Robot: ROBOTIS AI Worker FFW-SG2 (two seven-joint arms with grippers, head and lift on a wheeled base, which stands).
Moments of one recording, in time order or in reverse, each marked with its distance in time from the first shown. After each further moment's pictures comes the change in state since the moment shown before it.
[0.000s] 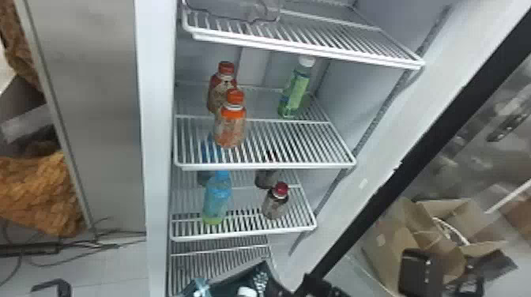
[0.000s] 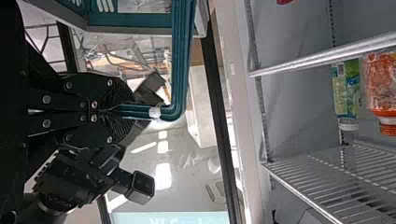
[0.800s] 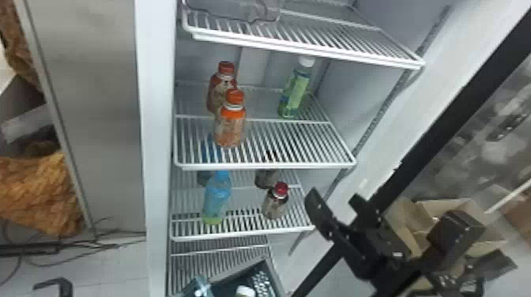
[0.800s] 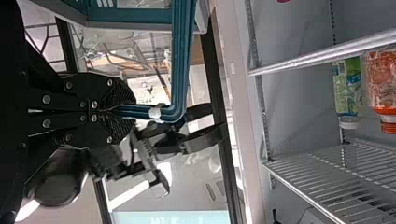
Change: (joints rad) left arm -0.005 -0.001 -0.004 0.000 0.000 0.000 0.000; right arm -0.224 -0.011 -0.003 0.338 0.119 -0.628 0.060
